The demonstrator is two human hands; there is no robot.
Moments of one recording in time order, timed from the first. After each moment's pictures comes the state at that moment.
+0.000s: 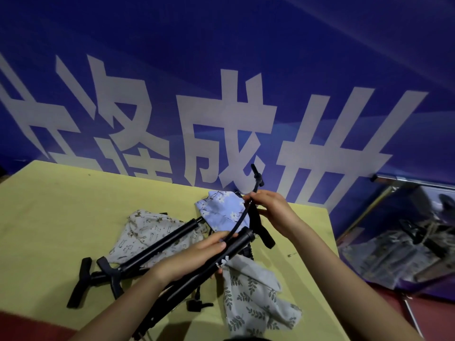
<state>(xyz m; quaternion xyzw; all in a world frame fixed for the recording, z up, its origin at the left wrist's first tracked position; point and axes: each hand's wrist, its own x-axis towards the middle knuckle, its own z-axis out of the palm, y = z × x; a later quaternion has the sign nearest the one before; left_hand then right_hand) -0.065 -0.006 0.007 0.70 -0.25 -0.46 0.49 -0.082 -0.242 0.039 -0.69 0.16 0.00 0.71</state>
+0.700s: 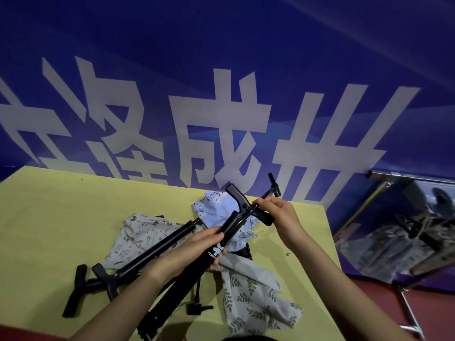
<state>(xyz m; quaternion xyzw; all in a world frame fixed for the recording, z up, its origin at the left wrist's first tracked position) -0.053 -0.016 0.008 0.62 -0.15 -0.47 0.61 -0.109 -0.241 0.031 -0.68 0.19 -0.10 0.70</state>
